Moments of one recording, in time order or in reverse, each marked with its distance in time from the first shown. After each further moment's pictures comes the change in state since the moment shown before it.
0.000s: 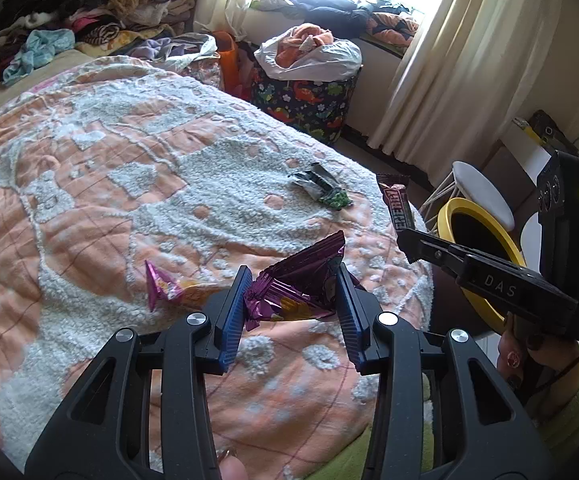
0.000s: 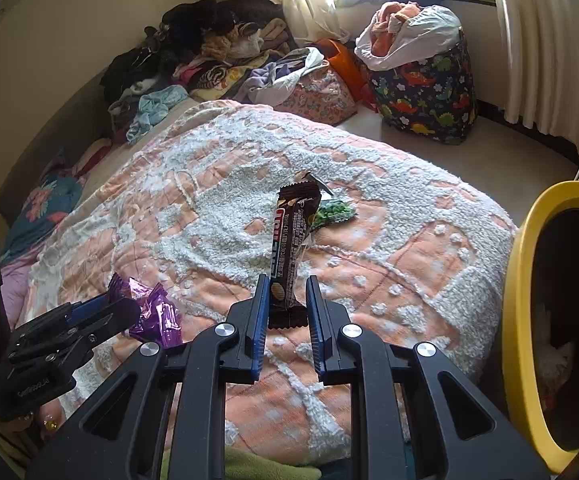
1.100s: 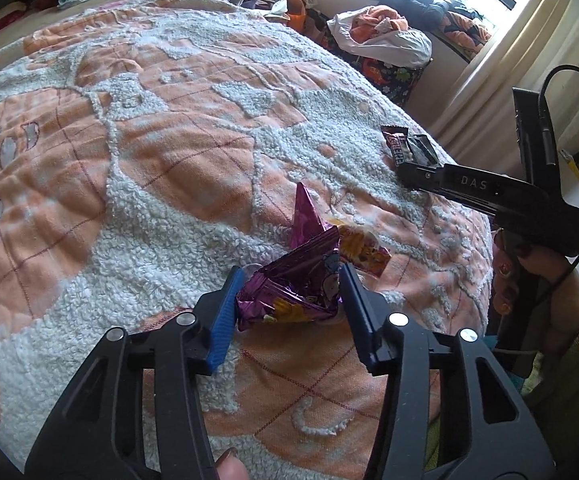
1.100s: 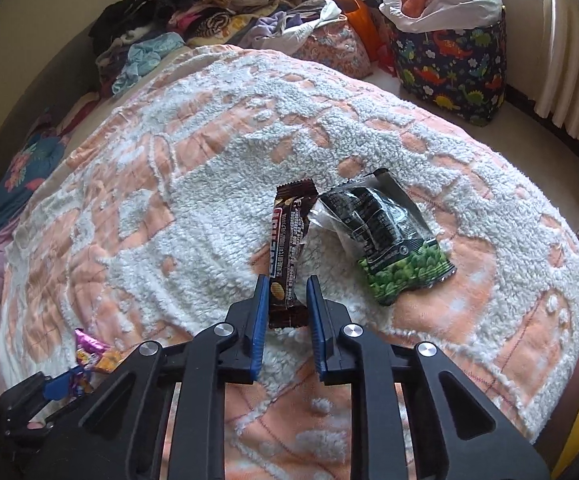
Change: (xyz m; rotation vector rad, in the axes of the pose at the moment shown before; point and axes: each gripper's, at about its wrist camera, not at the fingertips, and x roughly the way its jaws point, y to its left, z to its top) left arm 0.009 0.088 -0.034 -0.205 0.111 0.088; right arm 0.129 0.033 0.044 -0.060 0.183 -0.017
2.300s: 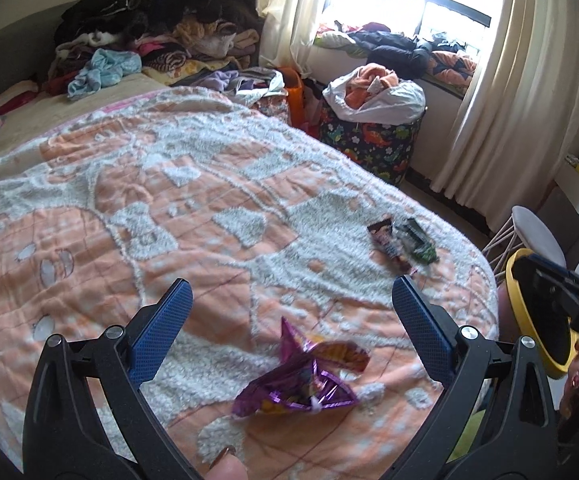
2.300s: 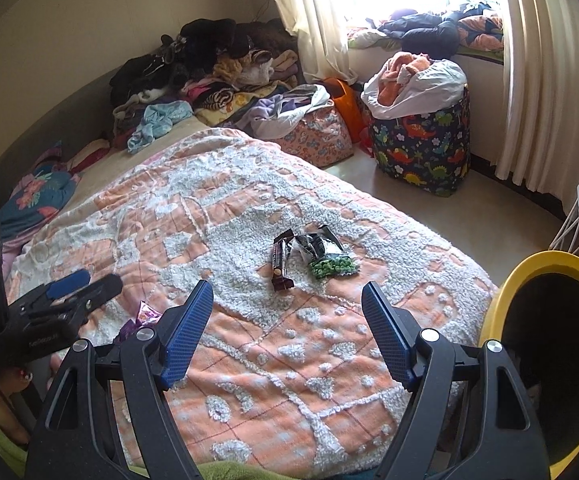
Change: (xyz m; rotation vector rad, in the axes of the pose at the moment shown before) left arm -0.037 -0.028 0.040 0.114 -0.253 0.110; right arm -0.139 0.007 -0.050 -0.057 -0.291 -0.080
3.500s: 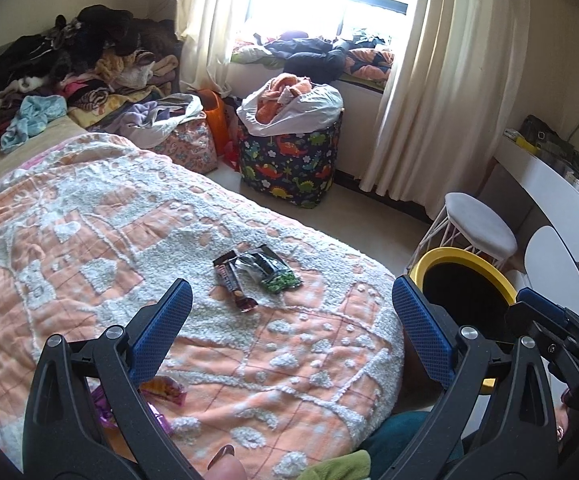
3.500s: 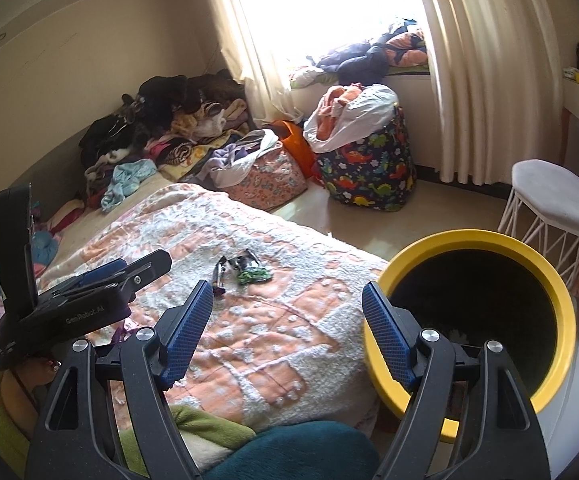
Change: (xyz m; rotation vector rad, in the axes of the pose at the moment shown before) left arm -0.008 -0.139 0.019 0.150 -0.067 -0.177; right arm -0.113 -0.066 -0.037 0.144 -0.168 -0.095
